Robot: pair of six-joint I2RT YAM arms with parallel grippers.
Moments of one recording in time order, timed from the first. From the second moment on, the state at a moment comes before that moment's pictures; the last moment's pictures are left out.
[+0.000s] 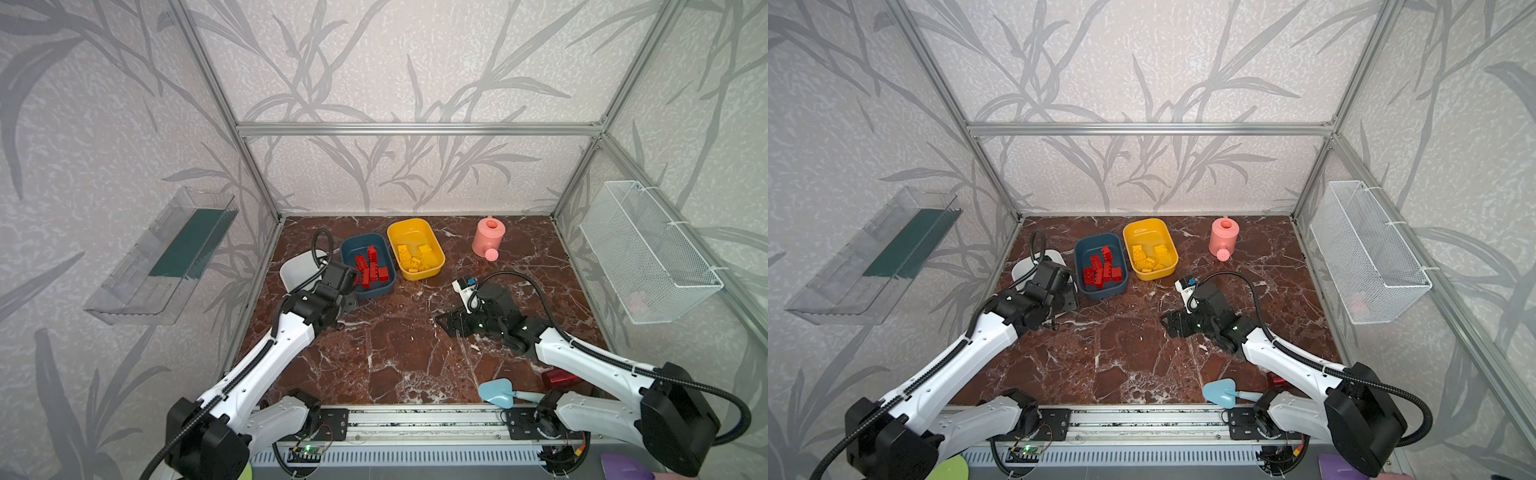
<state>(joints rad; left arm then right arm) -0.37 1.14 0.95 -0.80 -0.35 -0.62 0.66 1.17 0.60 -0.10 -0.23 0.39</state>
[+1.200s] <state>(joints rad) -0.05 1.06 0.84 -0.55 -0.30 -0.41 0.34 0.92 0.53 -0.11 0.44 0.18</state>
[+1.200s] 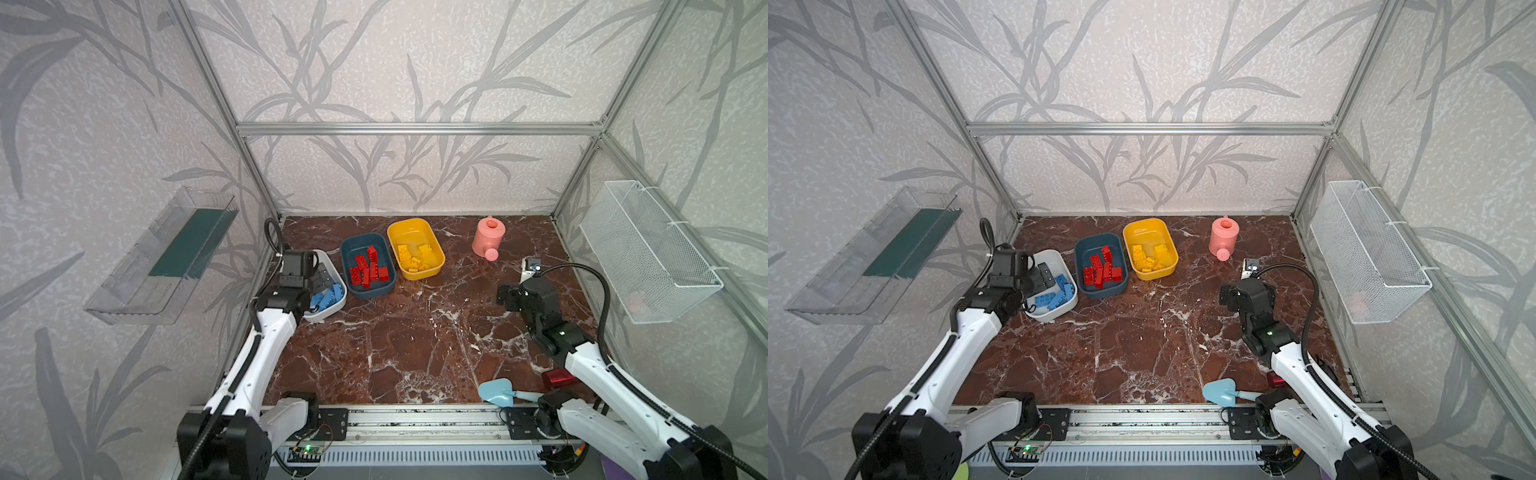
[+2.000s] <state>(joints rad) -0.05 1.38 0.46 0.35 -0.29 0.01 0.21 1.54 0.24 0.95 0.39 -0.08</state>
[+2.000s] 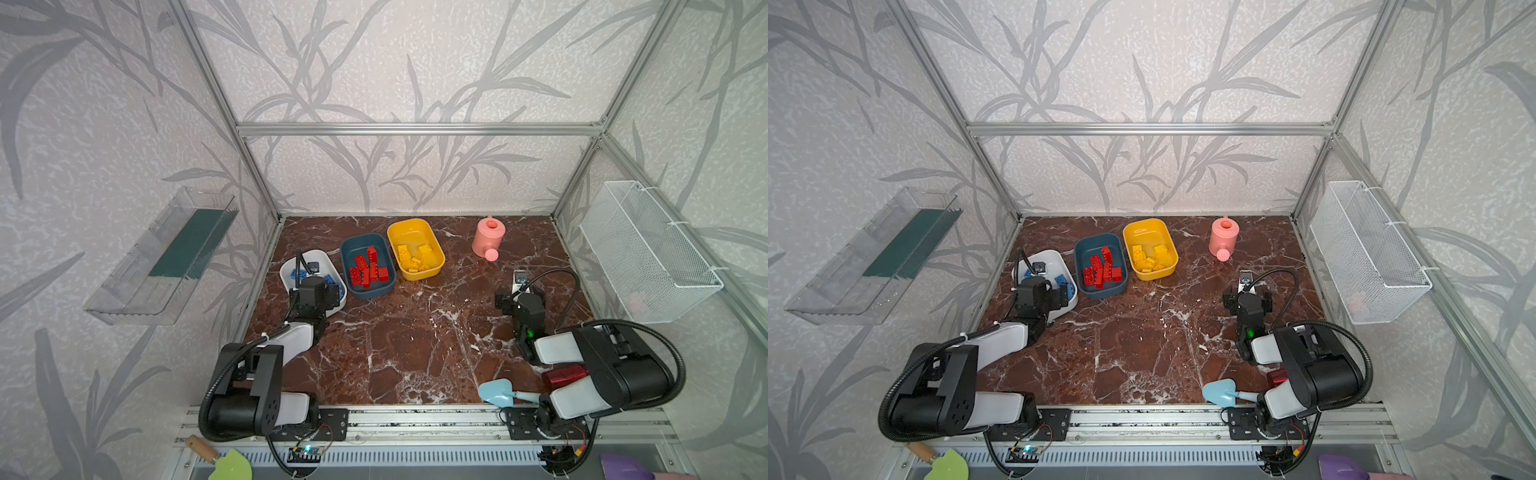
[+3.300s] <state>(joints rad) 0.01 1.50 0.45 0.61 -0.21 -0.05 0.18 1.62 0.29 1.06 0.23 -0.12</state>
